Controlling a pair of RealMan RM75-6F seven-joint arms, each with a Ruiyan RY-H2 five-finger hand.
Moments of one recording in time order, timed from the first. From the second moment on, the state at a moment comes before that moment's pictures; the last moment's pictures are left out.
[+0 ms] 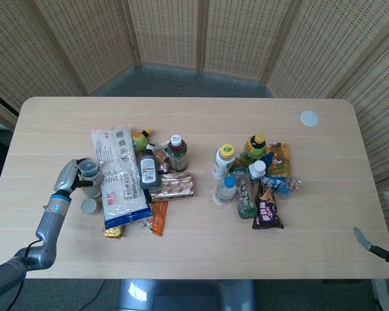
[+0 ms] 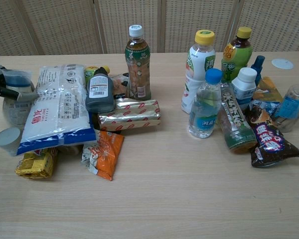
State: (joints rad) left arm -0.54 -1.65 -0.28 -0.98 1.15 0.85 -0.54; right arm -0.03 -1.05 0.09 -1.70 -1.43 1.59 -0.05
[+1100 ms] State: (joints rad) left arm -0.38 -1.01 -0.50 -1.72 1.16 1.05 -0.72; right arm -0.01 -1.07 0.09 -1.69 -1.47 1.58 -0.05
